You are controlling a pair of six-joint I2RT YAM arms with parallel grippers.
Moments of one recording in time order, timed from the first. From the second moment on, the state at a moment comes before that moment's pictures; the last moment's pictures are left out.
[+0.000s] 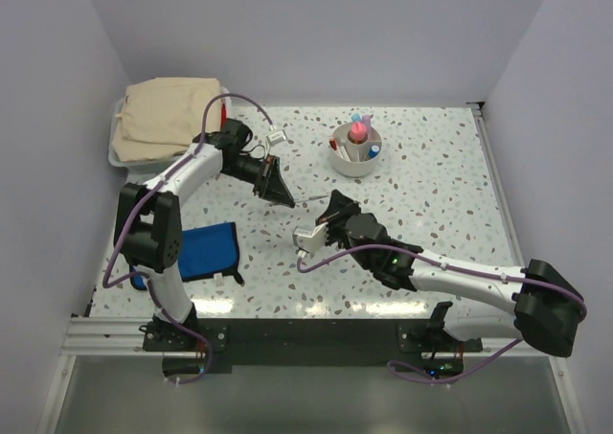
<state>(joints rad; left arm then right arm) -0.29 1.83 1.41 -0.88 1.33 0.33 1.03 1.20 0.62 0.31 0.46 -1.35</state>
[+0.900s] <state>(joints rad) -0.29 1.83 1.41 -0.89 1.33 0.33 1.03 1.18 0.62 0.27 0.48 -1.32</state>
